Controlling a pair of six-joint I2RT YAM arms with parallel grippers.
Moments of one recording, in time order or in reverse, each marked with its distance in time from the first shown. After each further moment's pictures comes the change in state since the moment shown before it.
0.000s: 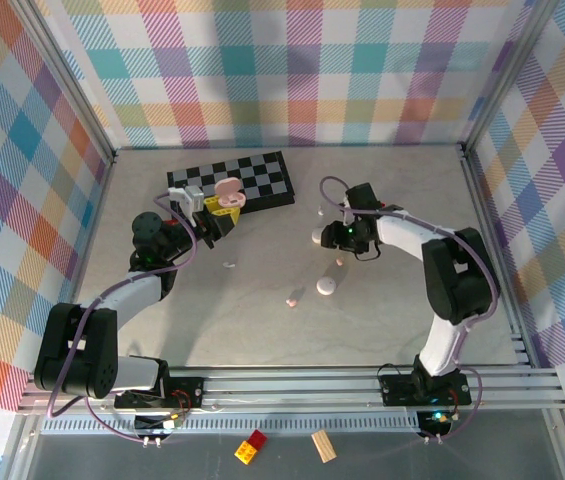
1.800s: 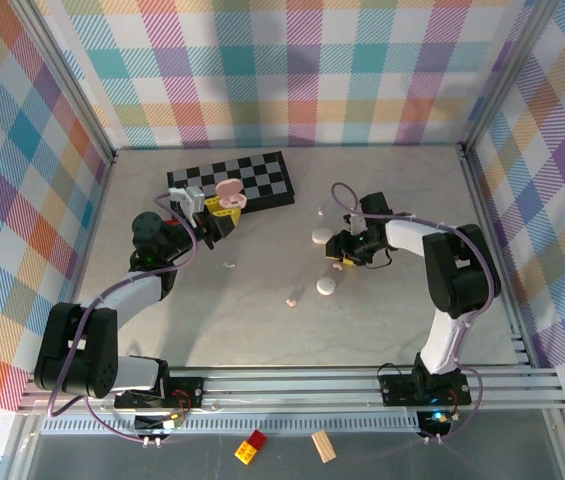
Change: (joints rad) left arm 0.000 0.002 0.000 0.000 0.018 0.000; right arm -0.086 0.012 -0.113 0.040 -0.285 -0.045
